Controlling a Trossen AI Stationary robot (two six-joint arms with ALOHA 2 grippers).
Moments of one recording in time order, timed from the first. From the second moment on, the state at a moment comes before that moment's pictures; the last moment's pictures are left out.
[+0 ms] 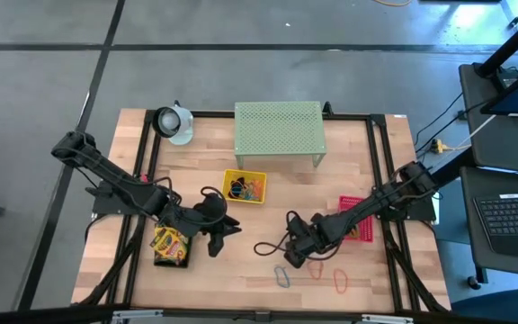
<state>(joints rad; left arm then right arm) -0.52 1.31 0.96 -0.18 -0.43 -0.77 0.49 1.90 1.09 -0.58 0.17 1.17</state>
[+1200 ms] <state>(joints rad) -0.22 1.32 0.96 0.18 -0.06 -0.63 0.40 1.45 1.26 -0.42 0.28 0.82</state>
